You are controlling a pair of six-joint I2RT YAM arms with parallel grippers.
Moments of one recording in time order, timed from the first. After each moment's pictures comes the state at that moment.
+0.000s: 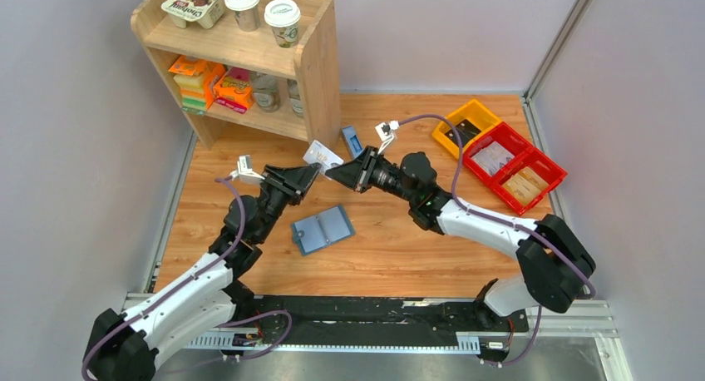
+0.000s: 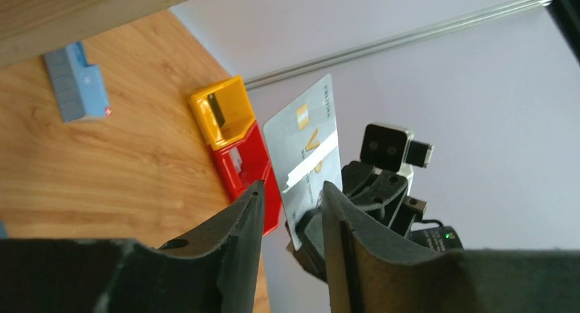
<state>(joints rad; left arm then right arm) -0.61 0.79 0.37 0.56 -0.16 -1.29 0.79 1.46 0.83 0.73 -0.31 0.97</state>
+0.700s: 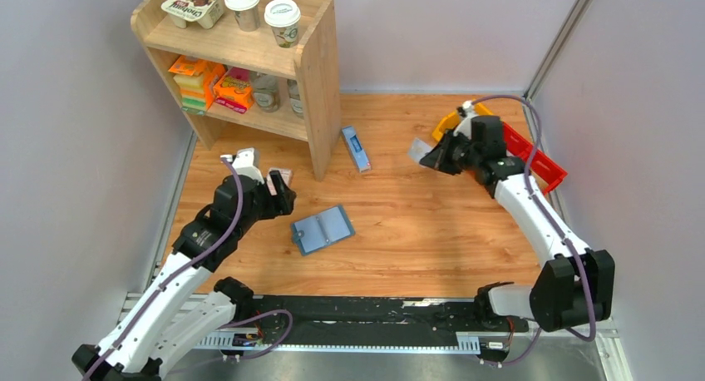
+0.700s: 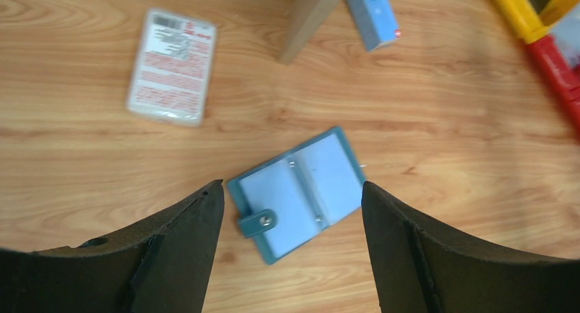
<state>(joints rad) -0.53 0.71 0.77 -0.56 -0.20 -0.55 0.26 1.29 1.02 -0.31 -0.41 0.54</state>
